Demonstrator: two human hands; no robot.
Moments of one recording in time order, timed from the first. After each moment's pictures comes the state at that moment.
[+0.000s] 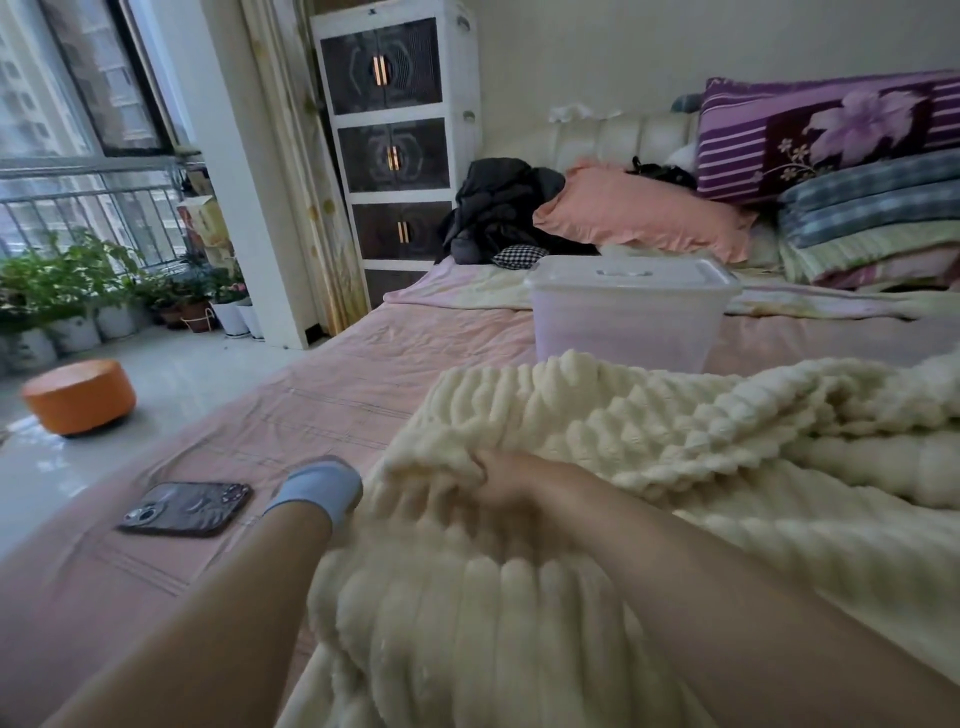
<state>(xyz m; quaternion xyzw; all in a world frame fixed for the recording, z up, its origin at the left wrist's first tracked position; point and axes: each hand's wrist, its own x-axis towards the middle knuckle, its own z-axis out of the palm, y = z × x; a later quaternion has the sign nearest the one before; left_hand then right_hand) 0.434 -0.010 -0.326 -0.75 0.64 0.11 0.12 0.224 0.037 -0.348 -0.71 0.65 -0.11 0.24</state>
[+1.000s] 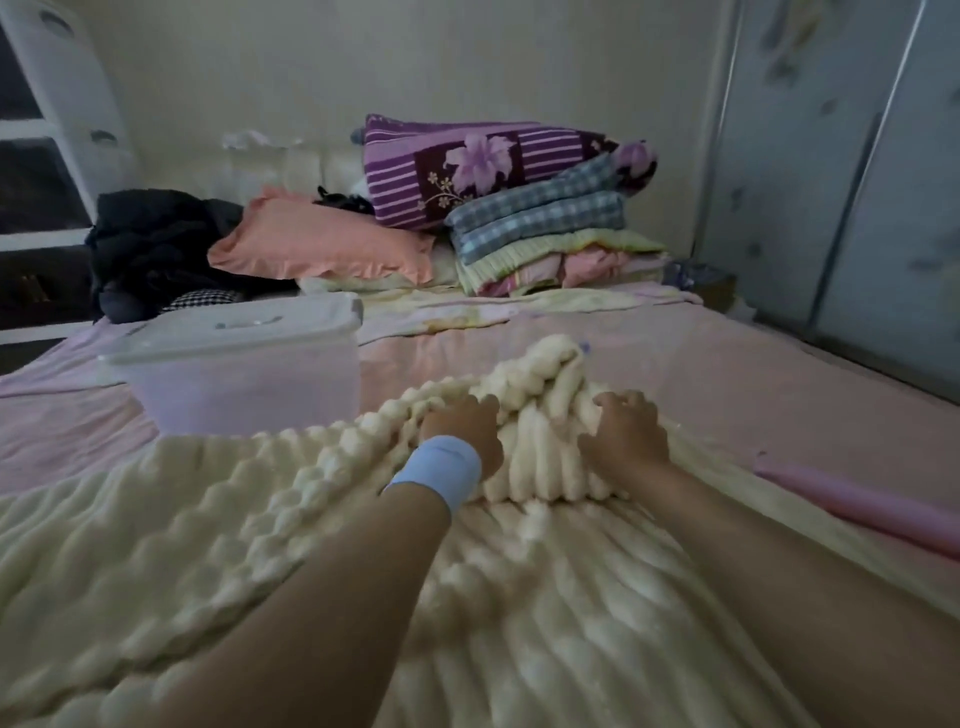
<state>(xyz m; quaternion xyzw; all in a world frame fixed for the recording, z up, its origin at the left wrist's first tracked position) -0.127 0.154 -0.292 -0.32 0.95 -0.01 -0.02 -0.275 0.282 -0.336 -0.29 0.93 -0.22 -0.03</state>
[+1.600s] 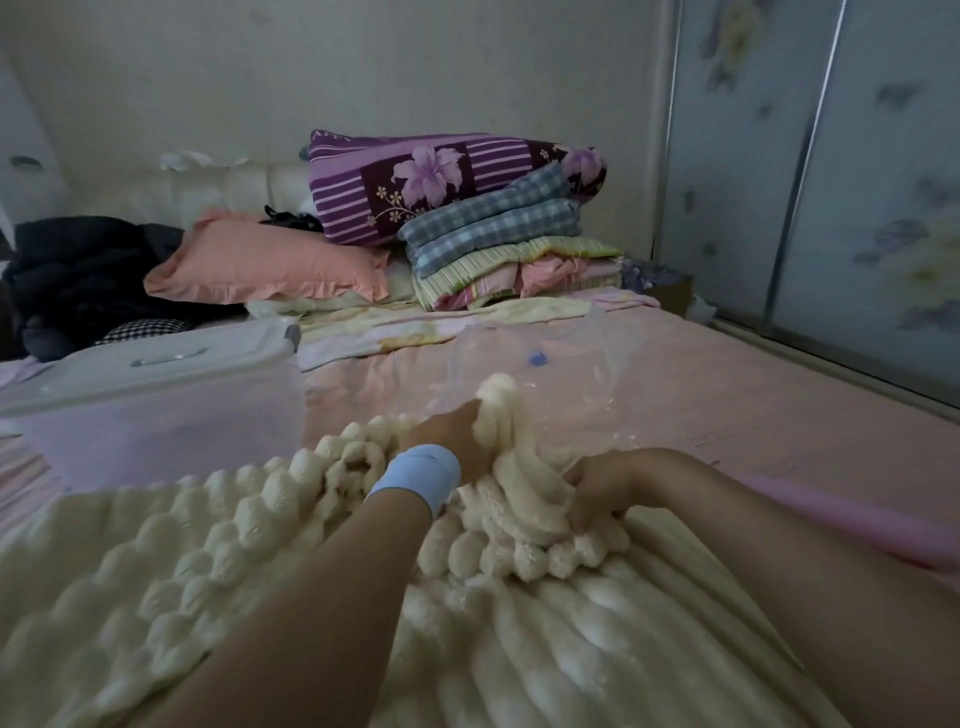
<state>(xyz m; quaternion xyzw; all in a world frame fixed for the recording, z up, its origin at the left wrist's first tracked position) -0.202 0.162 -0.293 -0.30 0.95 0.08 -0.04 -0.324 0.328 -0.321 -0.38 0.84 -0.15 0.37</state>
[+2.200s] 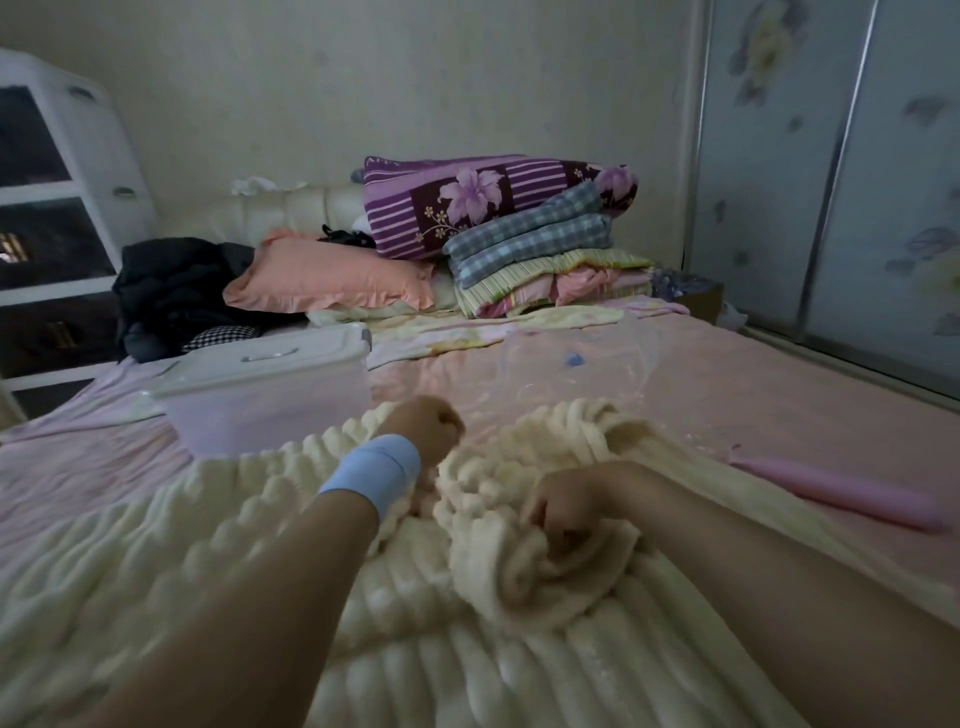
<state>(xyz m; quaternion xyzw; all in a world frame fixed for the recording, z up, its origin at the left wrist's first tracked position) -0.056 0.164 -0.233 -0.33 0.91 0.23 -0.10 -0.189 0.315 -0.288 -0.52 0.76 -0.08 0.37</state>
